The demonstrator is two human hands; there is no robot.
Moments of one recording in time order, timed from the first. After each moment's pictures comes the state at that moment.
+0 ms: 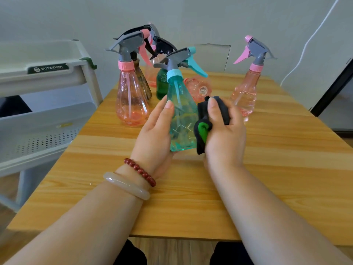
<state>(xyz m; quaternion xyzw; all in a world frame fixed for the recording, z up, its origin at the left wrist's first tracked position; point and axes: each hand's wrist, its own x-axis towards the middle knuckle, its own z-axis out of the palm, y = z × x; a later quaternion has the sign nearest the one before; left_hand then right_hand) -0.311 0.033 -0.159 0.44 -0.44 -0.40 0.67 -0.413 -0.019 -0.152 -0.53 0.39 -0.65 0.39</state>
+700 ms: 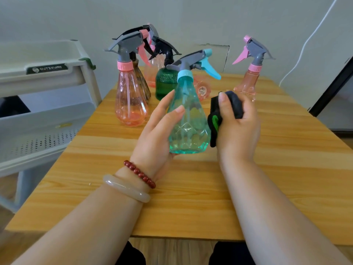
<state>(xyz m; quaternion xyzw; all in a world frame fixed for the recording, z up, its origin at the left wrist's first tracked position) -0.310 0.032 -0.152 0.38 -0.39 -0.49 0.68 -0.432 -0.037 -0.147 -0.54 0.43 -0.67 0.29</state>
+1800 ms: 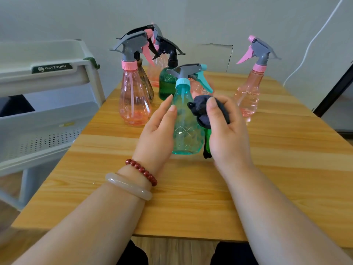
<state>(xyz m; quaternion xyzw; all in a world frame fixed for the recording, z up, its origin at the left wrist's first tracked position) -0.304 0.031 -0.151 0.56 -0.44 -0.32 0.63 -0.423 -0.018 -0.145 -0.64 0.29 -0.58 0.41</state>
